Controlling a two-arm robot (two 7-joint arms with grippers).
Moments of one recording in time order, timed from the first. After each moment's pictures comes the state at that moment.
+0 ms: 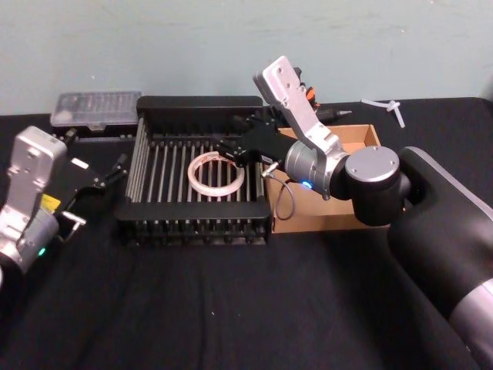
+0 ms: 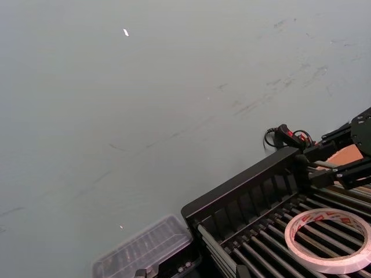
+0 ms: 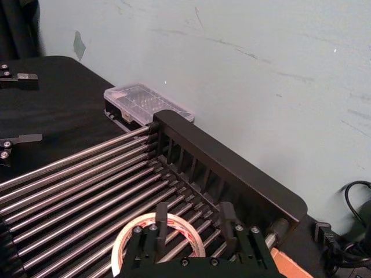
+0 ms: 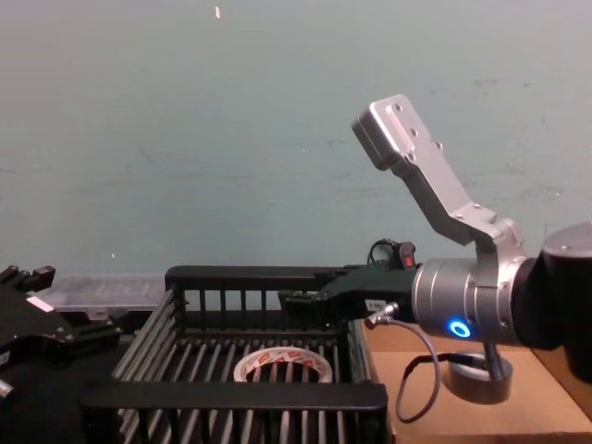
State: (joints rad) left arm -0.20 0.60 0.45 -1.41 -0.25 -0.12 0.03; right arm 0.60 0.12 -0.51 -1.01 0.11 0.12 0.38
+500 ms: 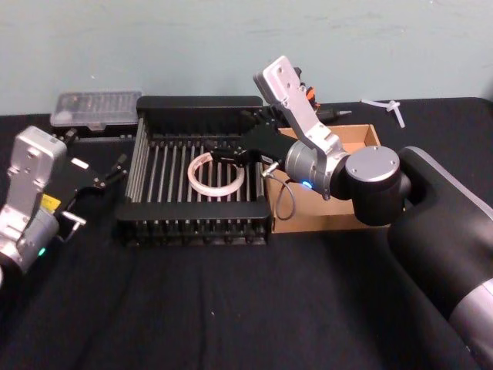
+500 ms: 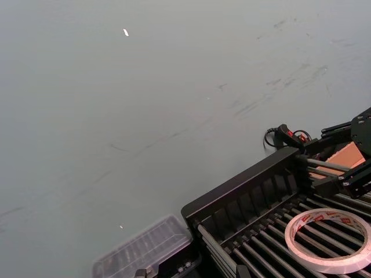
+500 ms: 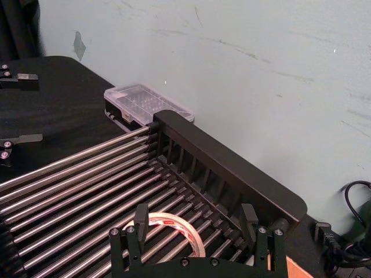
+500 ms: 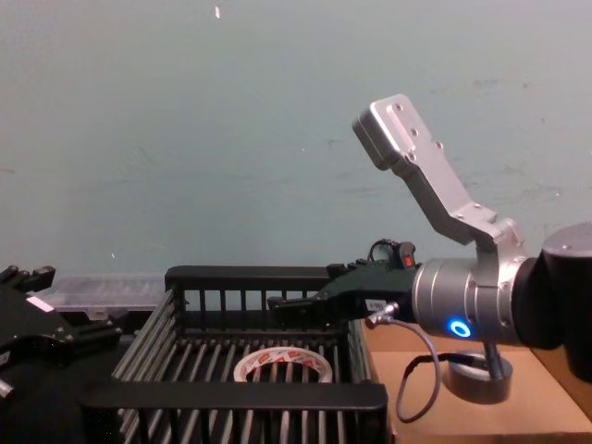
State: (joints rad) left arm -0.20 0.60 0.45 -1.41 -0.25 -0.12 0.03; right arm 0.60 0.12 -0.51 -1.01 0.11 0.12 0.38
